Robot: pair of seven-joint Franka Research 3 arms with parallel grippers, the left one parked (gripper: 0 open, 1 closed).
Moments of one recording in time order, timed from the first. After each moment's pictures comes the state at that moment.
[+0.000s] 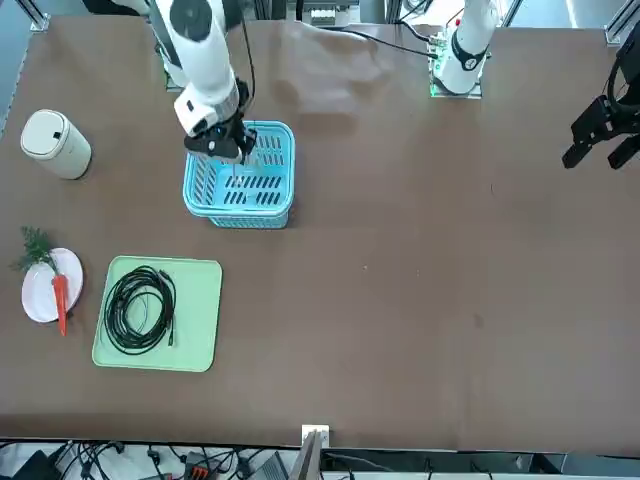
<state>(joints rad) 0.55 -0.06 0.07 -2.01 -0.05 1.94 0.79</state>
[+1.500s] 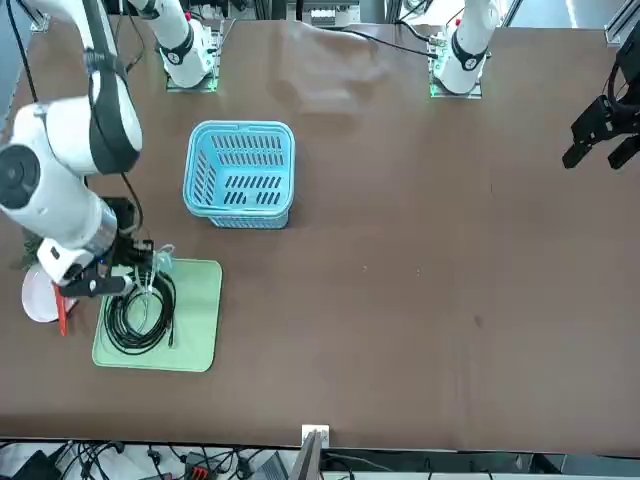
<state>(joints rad) 0.12 0.44 0.04 -1.48 -0.07 1.95 0.09</state>
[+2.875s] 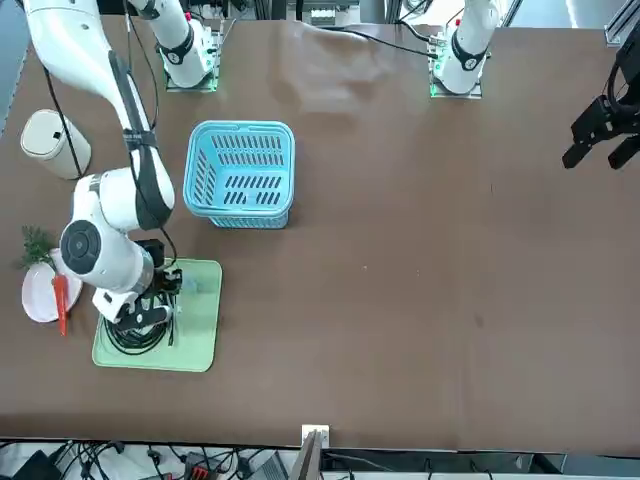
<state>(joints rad) 0.10 0.61 0.05 -1.47 -0.07 2.04 -0.02</state>
